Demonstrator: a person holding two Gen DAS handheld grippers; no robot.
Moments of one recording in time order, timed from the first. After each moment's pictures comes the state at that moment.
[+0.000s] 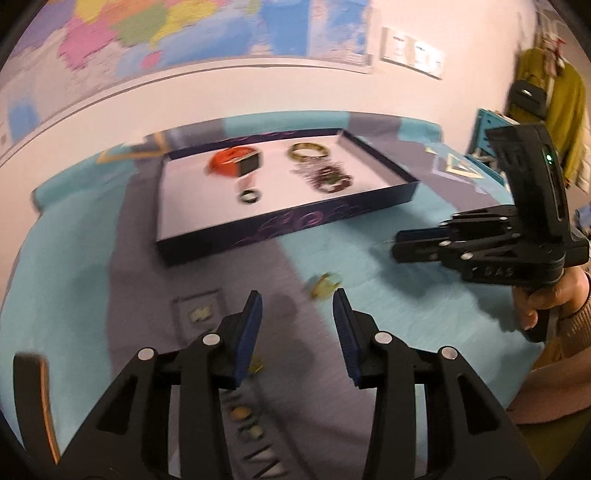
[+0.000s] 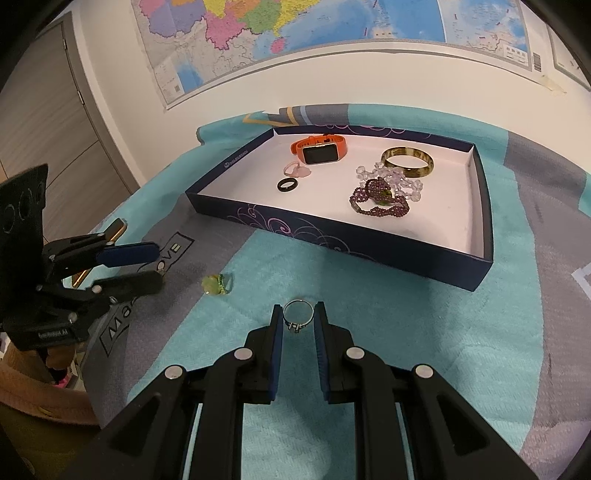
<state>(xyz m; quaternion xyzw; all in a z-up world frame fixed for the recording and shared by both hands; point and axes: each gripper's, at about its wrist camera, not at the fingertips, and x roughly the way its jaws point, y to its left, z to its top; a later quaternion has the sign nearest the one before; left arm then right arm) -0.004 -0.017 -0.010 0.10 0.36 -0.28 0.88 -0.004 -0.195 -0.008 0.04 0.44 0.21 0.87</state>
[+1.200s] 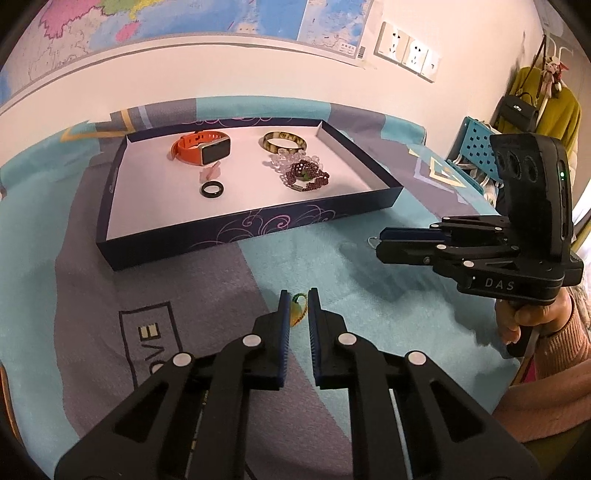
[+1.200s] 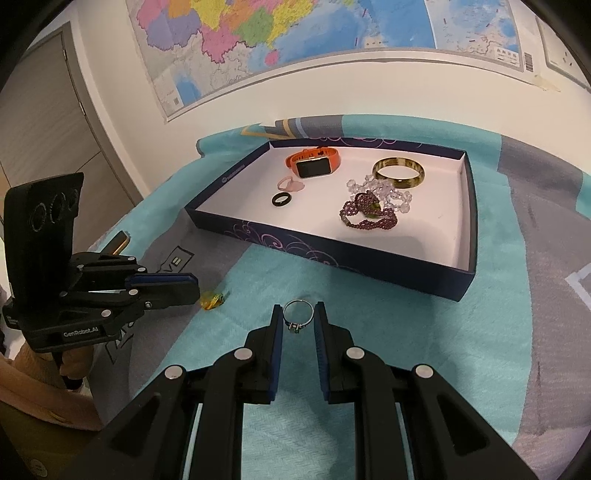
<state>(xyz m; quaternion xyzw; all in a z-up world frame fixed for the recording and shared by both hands) 0.017 -0.024 -0.020 0.04 0.41 -0.32 0.86 -0.002 -0.206 0.003 0.05 0.43 0.22 0.88</state>
